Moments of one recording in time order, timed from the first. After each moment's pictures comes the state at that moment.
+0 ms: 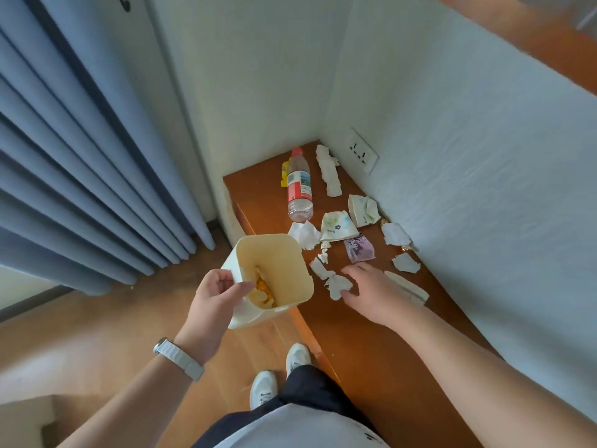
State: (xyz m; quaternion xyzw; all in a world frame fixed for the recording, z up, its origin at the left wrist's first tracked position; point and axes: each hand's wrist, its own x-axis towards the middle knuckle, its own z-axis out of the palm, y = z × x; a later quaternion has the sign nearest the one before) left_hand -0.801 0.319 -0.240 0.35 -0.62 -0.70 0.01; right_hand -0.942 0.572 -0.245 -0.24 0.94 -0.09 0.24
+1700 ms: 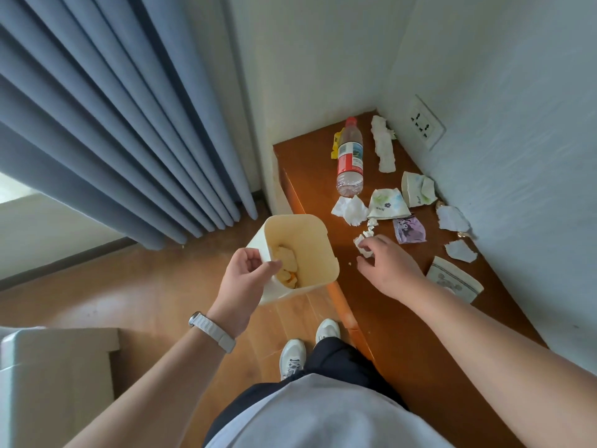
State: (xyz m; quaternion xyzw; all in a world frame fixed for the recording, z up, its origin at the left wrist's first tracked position) left_hand -0.767 0.309 -0.251 0.41 -0.61 -0.68 0.03; right_hand -0.938 0.527 -0.272 -0.27 0.92 -0.17 0.21
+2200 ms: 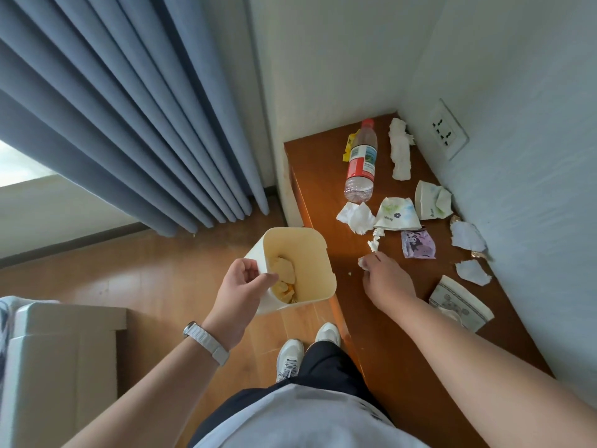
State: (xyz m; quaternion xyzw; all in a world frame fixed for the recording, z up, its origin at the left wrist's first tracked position) left_hand -0.772 0.331 -0.261 0.45 -0.60 -0.66 0.05; right_hand -0.960 0.536 -0.337 -0.29 0.93 -0.10 0.21
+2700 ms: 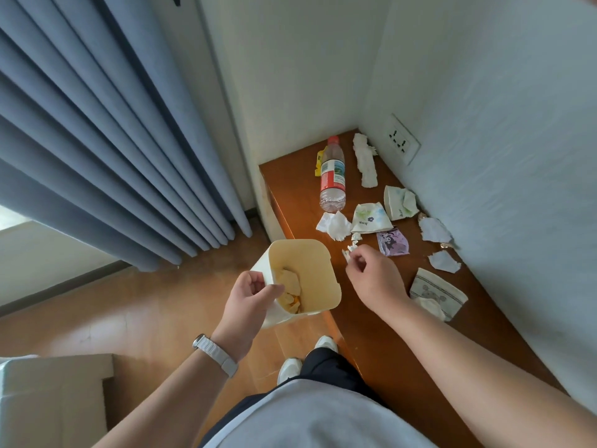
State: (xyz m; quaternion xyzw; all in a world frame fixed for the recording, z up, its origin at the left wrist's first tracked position) left_hand -0.781 0.345 -0.245 0.41 -0.62 -0.67 0.01; right_hand -0.933 0.535 -0.271 -0.21 0.91 -0.33 0.14
